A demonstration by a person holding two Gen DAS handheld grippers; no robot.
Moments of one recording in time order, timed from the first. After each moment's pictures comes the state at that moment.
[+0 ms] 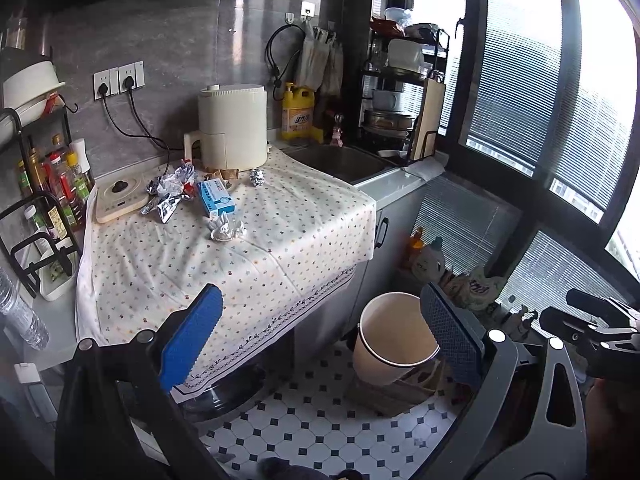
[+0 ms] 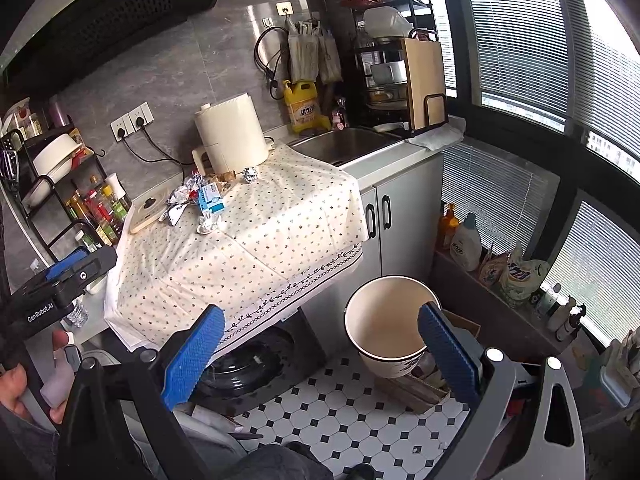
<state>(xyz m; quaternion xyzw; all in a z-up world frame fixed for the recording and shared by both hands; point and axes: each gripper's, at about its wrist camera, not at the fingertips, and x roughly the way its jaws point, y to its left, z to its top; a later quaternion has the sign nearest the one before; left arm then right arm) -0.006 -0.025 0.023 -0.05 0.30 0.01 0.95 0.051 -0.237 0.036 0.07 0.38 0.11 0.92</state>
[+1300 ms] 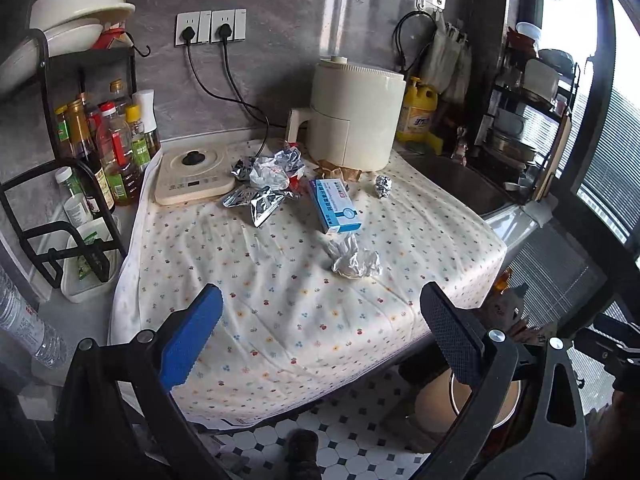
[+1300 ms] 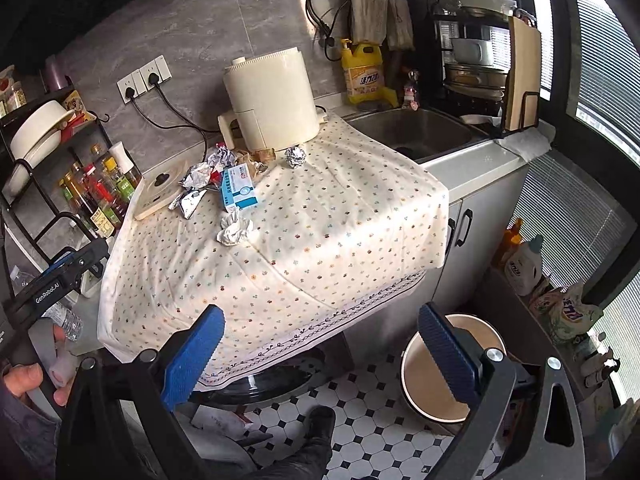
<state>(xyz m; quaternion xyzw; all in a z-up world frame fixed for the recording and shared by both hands) 0.119 0.161 -0.019 -0.12 0.31 0.15 0.93 0.244 -0.080 -0.007 0.02 0.43 0.19 0.88</state>
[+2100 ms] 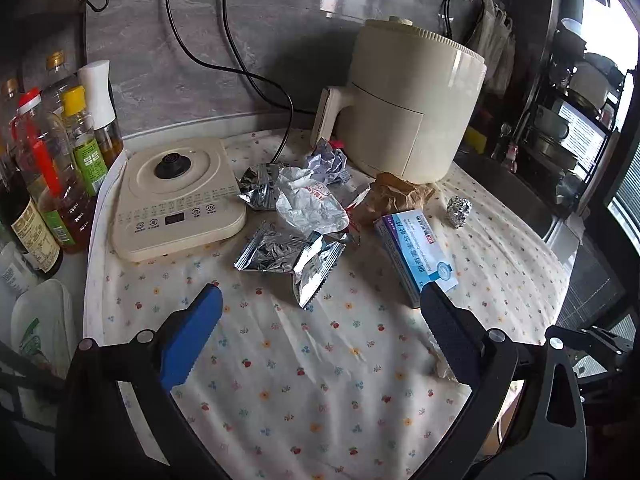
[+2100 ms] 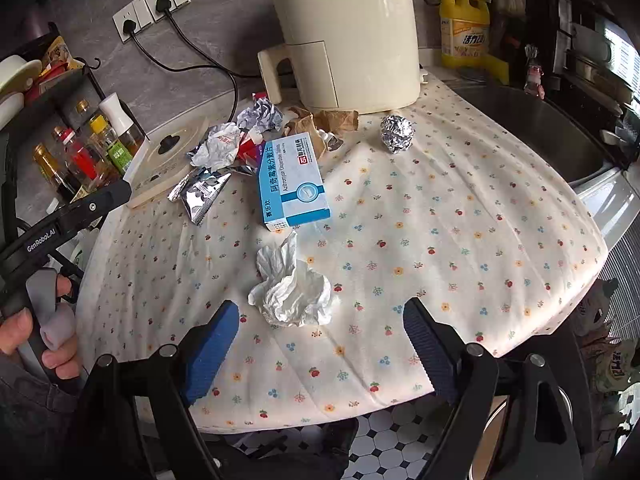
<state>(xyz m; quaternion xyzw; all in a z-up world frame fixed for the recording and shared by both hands) 0.277 0.314 -0.086 -0.11 0.36 0.13 0.92 0.401 0.107 -0.113 -0.02 0.50 0.26 0.83</state>
